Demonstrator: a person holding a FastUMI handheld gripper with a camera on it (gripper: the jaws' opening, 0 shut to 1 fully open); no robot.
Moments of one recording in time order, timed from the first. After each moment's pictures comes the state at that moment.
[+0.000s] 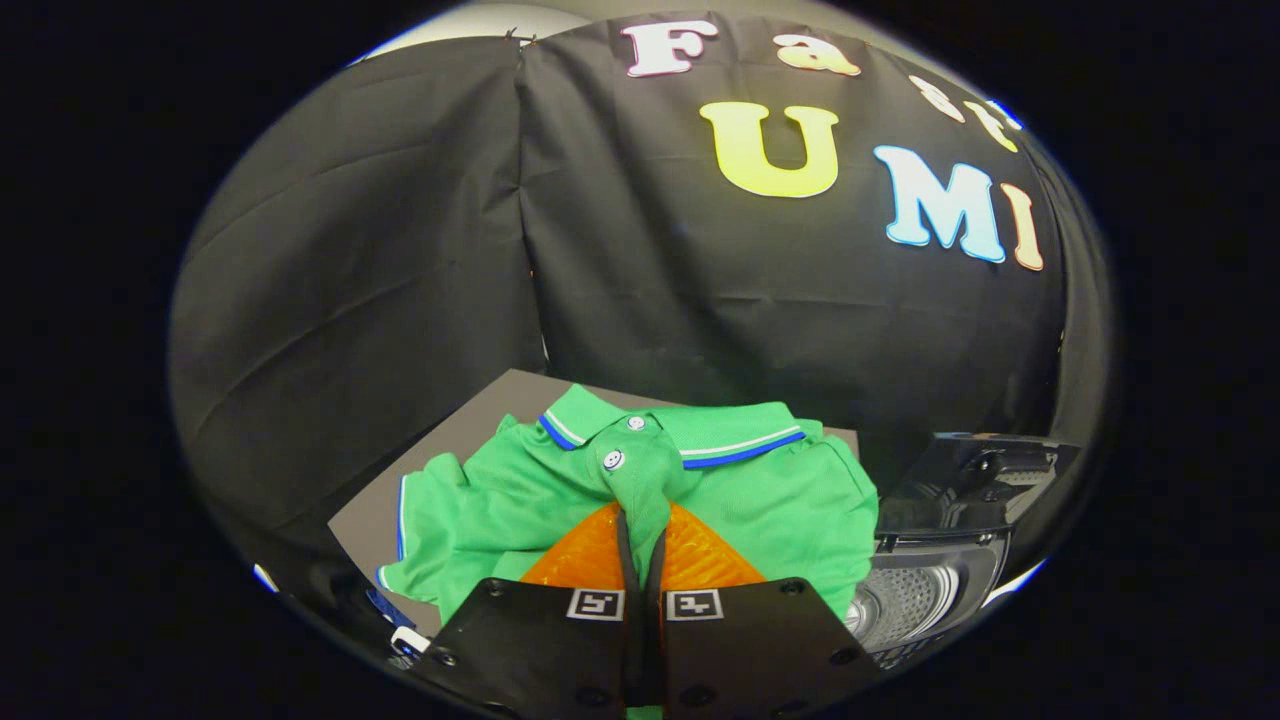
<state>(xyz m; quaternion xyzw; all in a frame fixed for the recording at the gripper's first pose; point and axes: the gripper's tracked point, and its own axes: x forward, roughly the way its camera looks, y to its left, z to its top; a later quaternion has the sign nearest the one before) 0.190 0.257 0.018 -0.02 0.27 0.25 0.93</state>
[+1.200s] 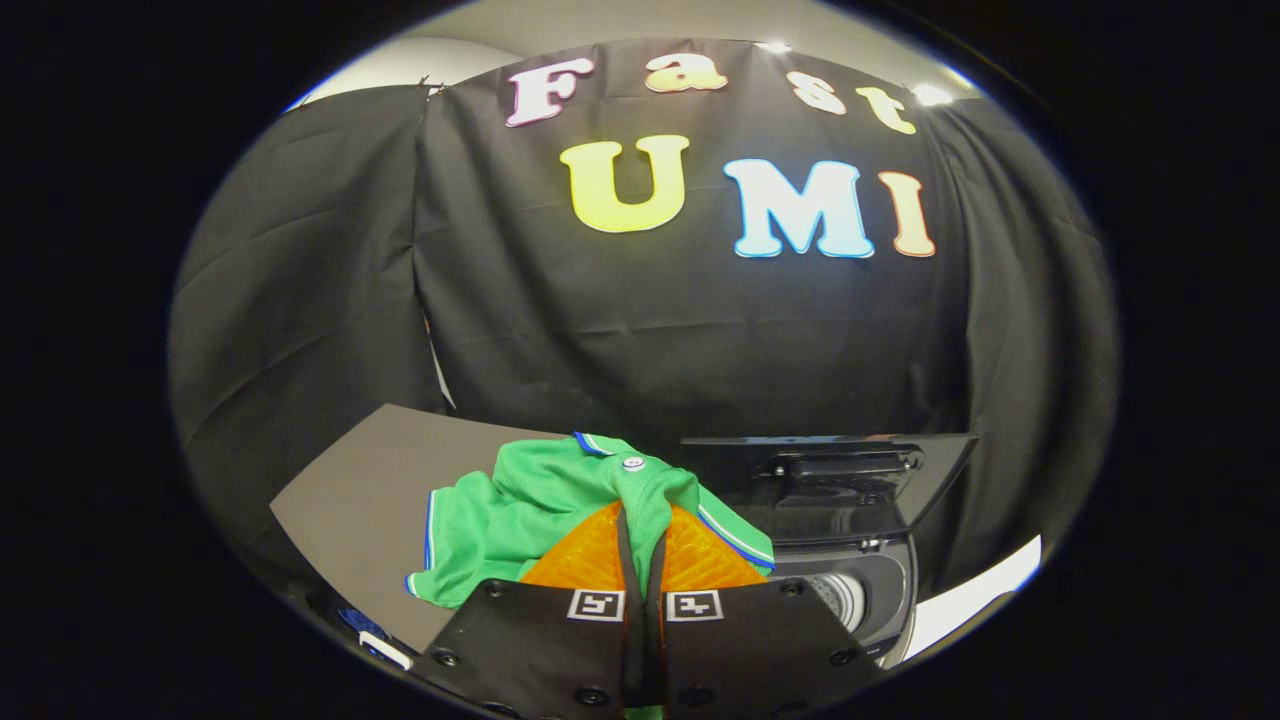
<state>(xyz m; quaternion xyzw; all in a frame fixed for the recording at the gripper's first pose) 0.217 0.029 0.027 0.02 0.24 0.15 0.96</state>
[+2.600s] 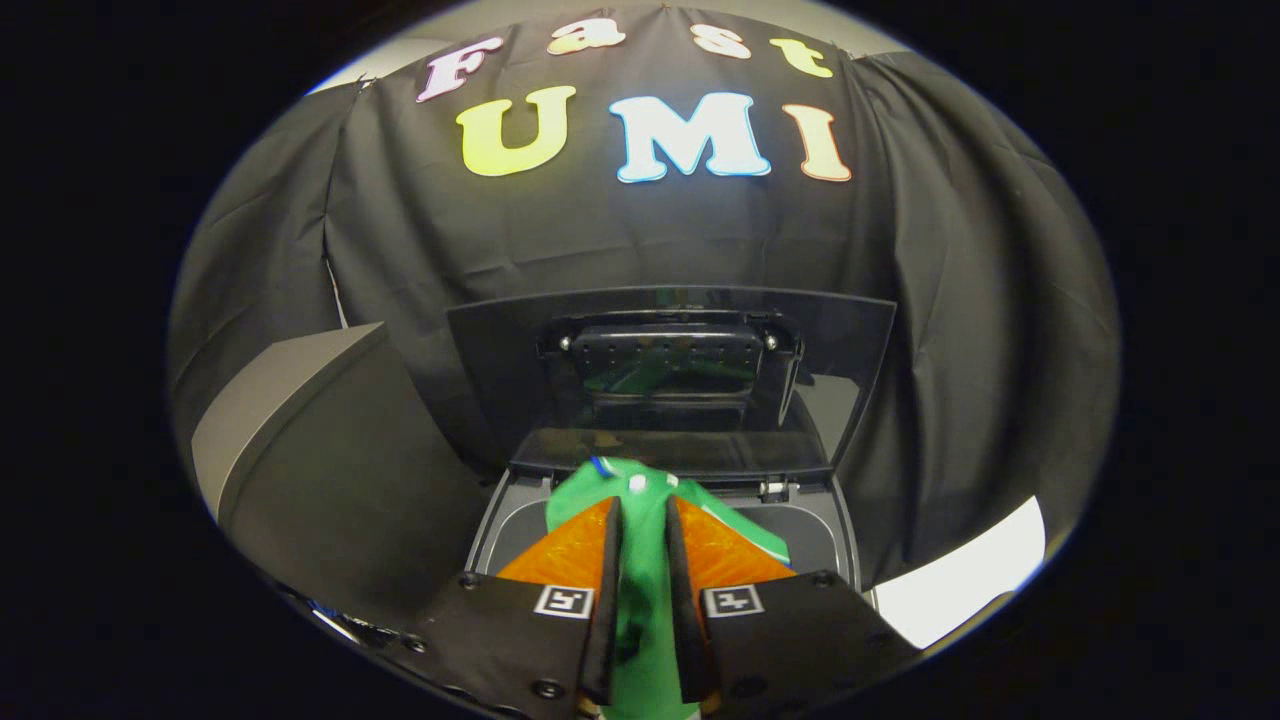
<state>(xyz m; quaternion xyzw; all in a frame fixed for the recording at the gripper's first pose) 0.241 -0.127 -0.118 0.02 0.27 0.07 0.96</state>
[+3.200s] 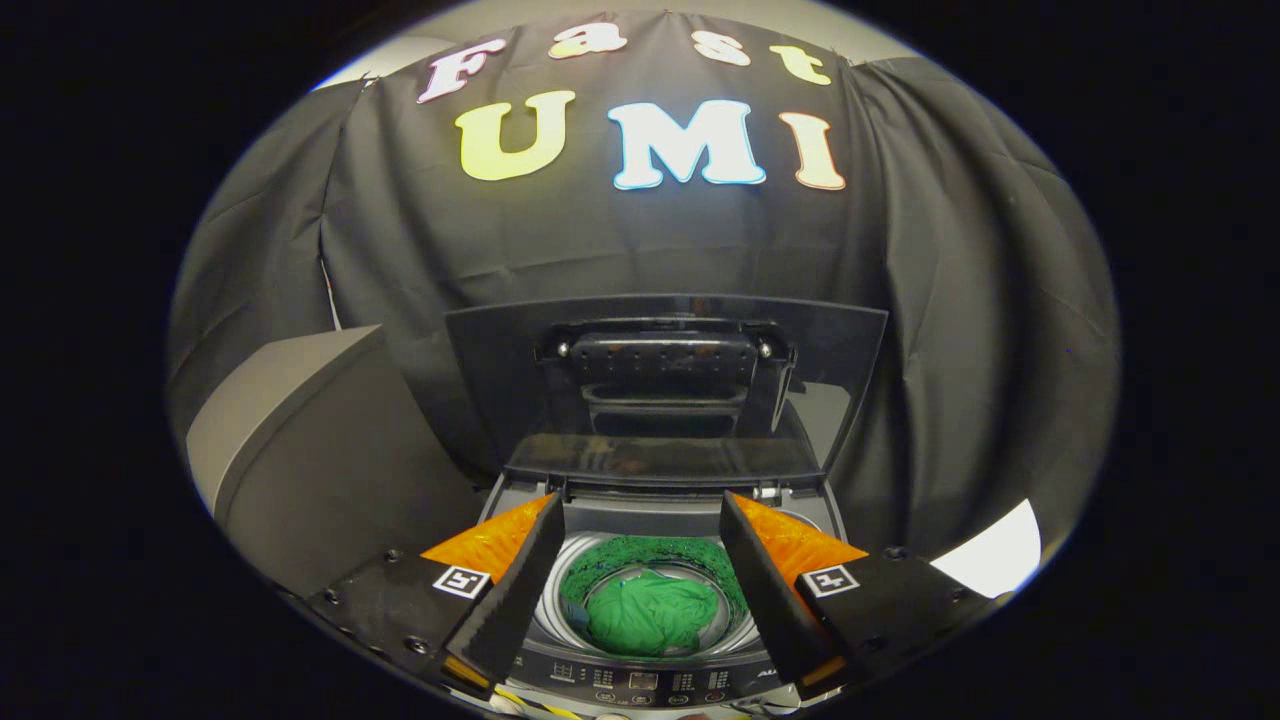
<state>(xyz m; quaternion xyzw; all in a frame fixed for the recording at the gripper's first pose) 0.242 -0.125 -0.110 0.02 0.26 0.06 0.96</state>
